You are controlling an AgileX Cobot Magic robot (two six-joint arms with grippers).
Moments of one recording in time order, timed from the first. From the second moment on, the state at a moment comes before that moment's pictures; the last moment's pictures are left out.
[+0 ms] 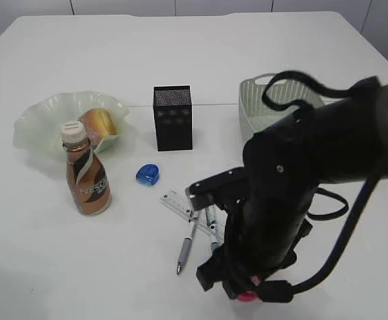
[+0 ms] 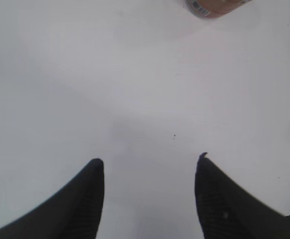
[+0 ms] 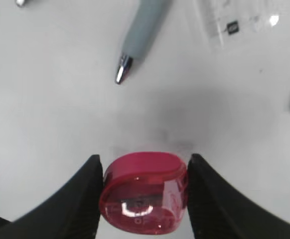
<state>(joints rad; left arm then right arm) -0.02 1.32 -0.85 -0.24 0.93 0.13 0.70 1.84 -1.03 0.07 0.78 0.17</state>
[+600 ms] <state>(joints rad) -0.02 1.32 -0.85 -0.29 0.92 0.13 0.38 1.67 -1.29 0.28 0.77 -0.11</state>
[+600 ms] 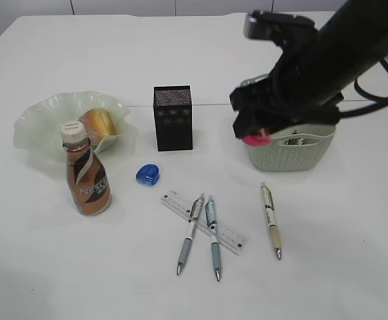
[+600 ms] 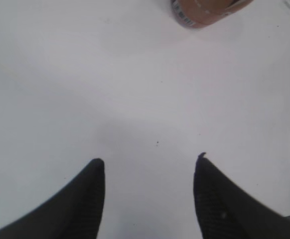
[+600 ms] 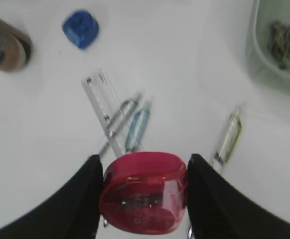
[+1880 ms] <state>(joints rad) -0.02 1.32 -0.85 -0.32 0.90 0.13 0.24 2.35 -2.11 0.98 0.87 -0.61</state>
